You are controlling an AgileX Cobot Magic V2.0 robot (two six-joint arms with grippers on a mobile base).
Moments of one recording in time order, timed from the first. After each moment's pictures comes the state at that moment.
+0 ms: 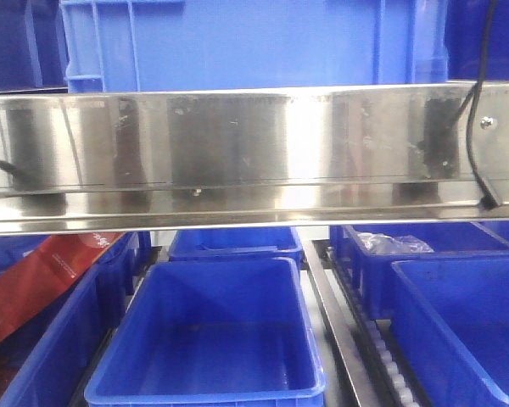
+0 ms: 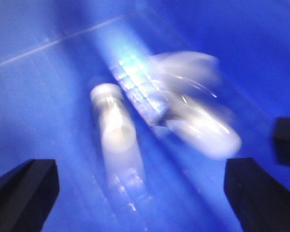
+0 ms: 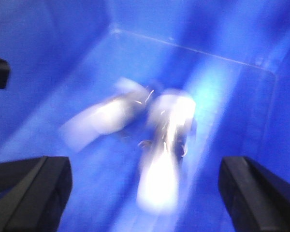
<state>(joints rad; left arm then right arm) -0.38 1.96 -2.13 -0.10 0.98 0.05 0.40 1.86 -2.03 0.26 0.93 -0.17</state>
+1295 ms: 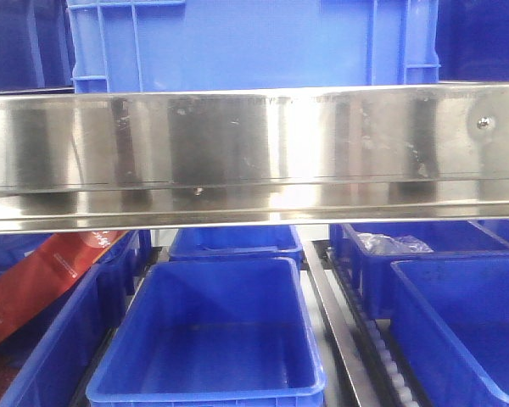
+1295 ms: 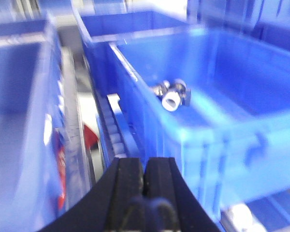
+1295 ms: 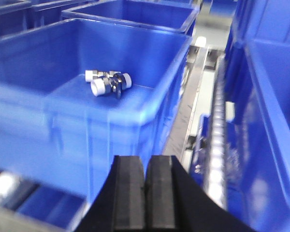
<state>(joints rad) -0.20 0.71 -0.99 0.02 0.58 0.00 0.31 0.76 -0.96 0.15 0.56 -0.17</state>
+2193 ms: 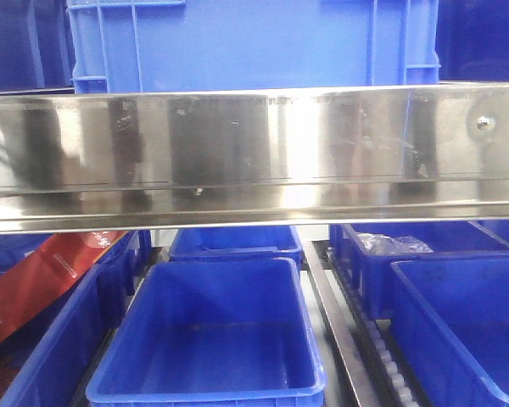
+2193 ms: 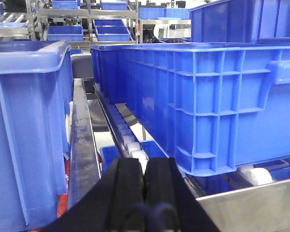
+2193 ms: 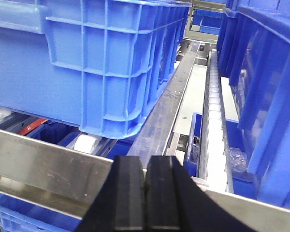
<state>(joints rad) -0.20 0.37 -0.34 0.01 0.08 0.00 0.31 0.46 -0.44 0.15 0.27 -0.19</state>
